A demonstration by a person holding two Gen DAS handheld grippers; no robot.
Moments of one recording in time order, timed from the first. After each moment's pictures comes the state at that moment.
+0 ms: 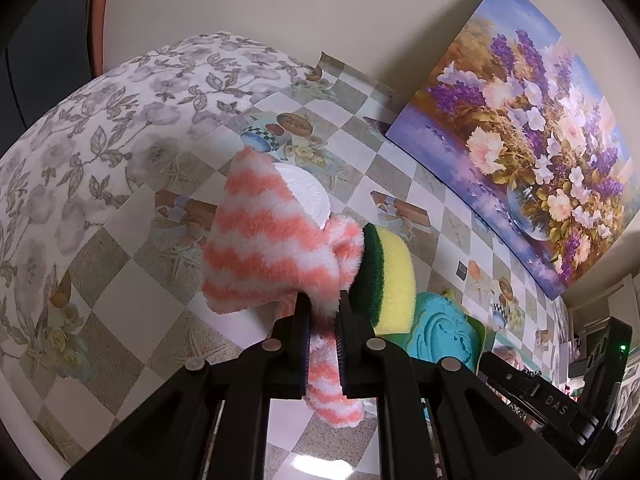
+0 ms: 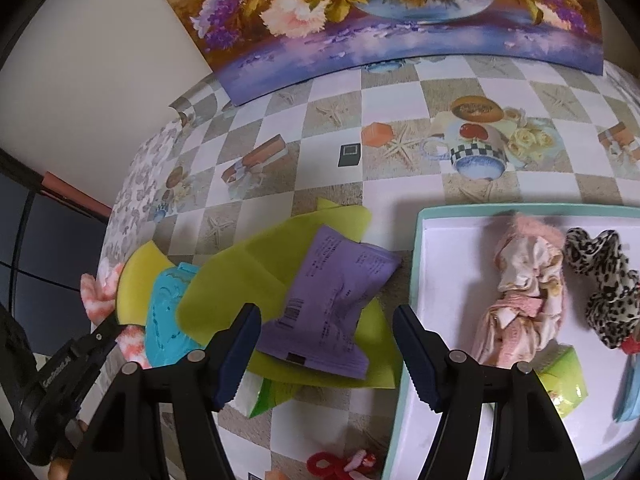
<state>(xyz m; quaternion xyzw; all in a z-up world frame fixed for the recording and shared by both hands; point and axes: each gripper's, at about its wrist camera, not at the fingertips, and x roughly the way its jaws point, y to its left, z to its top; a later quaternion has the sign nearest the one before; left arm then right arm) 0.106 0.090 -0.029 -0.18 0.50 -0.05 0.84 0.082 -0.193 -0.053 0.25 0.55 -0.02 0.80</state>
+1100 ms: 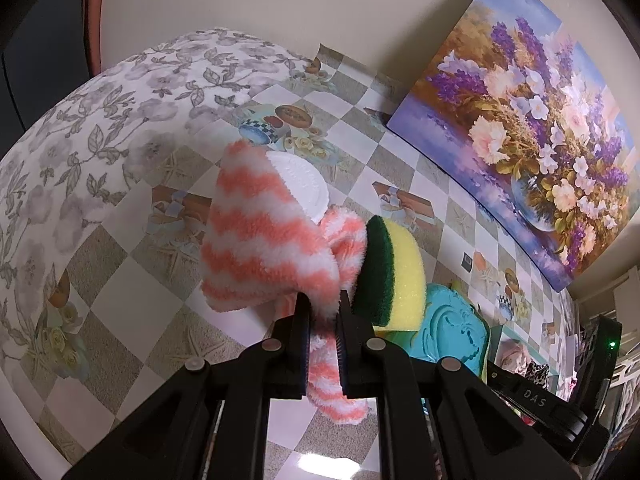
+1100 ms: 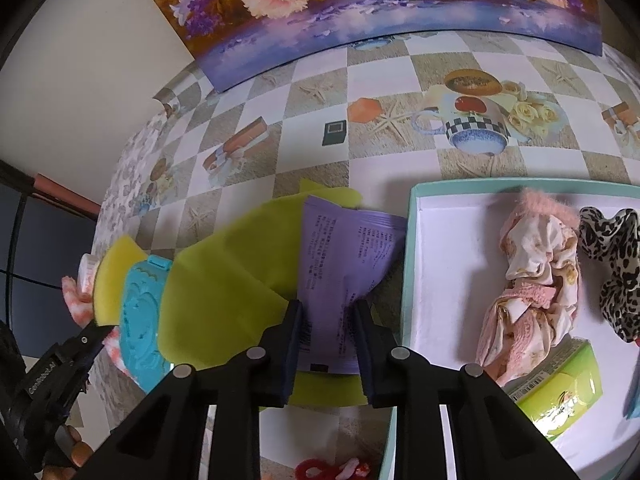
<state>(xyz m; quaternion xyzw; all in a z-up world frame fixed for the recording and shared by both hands) 0.107 0.086 -0.033 -0.17 0.51 -0.05 0.84 0.083 -0.195 -0.073 0.25 0.56 -0.03 0.79</state>
